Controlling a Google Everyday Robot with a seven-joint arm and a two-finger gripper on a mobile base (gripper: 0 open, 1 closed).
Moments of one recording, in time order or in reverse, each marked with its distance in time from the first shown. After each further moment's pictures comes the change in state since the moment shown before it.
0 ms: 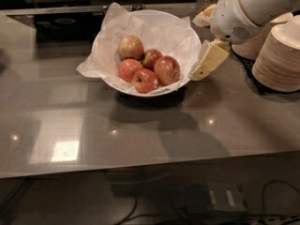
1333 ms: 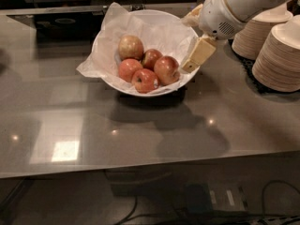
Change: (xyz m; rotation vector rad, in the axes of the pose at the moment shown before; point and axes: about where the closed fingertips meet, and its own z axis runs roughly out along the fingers) arm -0.014 -0.020 0.032 -0.053 -0.051 -0.006
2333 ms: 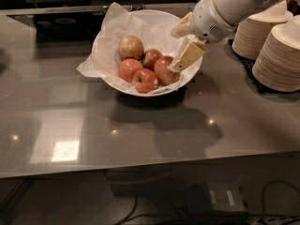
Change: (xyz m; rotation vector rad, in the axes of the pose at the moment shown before) arm -0.007 0.003 0.023 -0.062 -0.029 -0.004
